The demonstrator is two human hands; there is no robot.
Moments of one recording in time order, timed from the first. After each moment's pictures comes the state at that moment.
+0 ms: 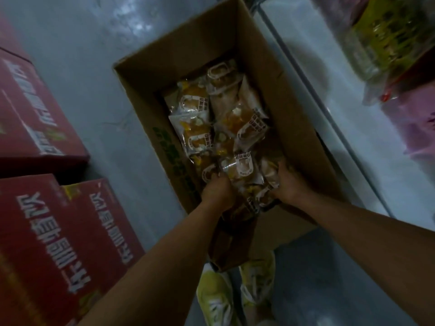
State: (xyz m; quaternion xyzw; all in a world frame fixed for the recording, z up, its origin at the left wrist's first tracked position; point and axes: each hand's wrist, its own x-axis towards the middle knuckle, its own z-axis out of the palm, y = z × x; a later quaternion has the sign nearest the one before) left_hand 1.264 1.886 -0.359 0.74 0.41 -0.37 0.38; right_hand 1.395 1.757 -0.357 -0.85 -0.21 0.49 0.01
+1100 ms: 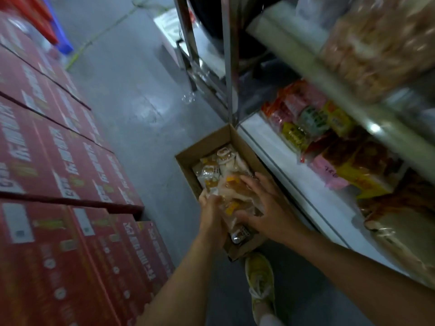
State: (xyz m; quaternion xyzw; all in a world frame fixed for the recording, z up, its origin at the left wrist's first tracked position) left_hand 1.235 1.887 -0.046 0.29 0.53 0.07 0.80; right_hand 1.333 1.765 -0.020 -0.81 -0.34 0.34 0.35
